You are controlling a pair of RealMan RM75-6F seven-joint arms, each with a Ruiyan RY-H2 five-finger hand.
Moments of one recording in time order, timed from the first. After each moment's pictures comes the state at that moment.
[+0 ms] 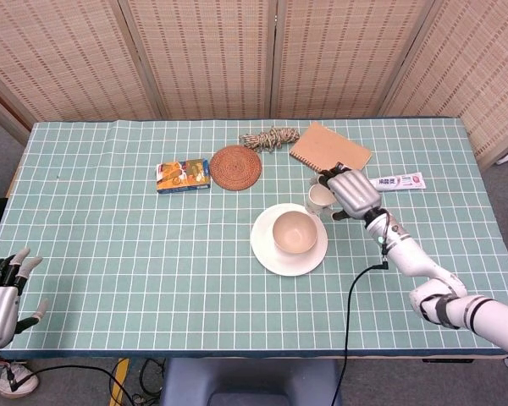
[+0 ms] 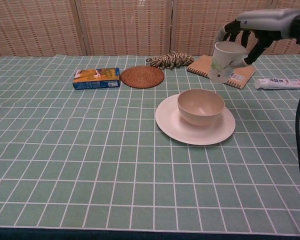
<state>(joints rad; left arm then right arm) -0.08 -1.13 -0.07 -1.67 1.44 1.50 0.14 0.84 -1.29 0.20 -1.30 -1.34 0.78 0.06</state>
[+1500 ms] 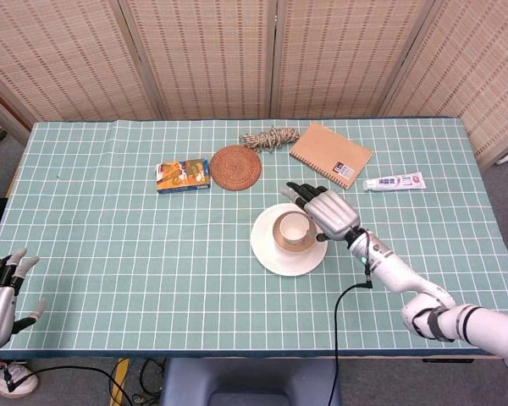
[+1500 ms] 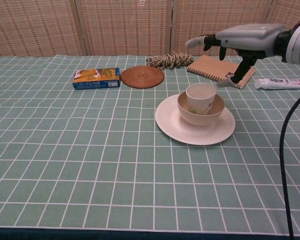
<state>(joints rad) -0.08 -1.14 -0.07 -1.64 1.44 1.50 0.12 0.85 -1.30 0.13 -1.40 -1.39 0.84 -0.04</state>
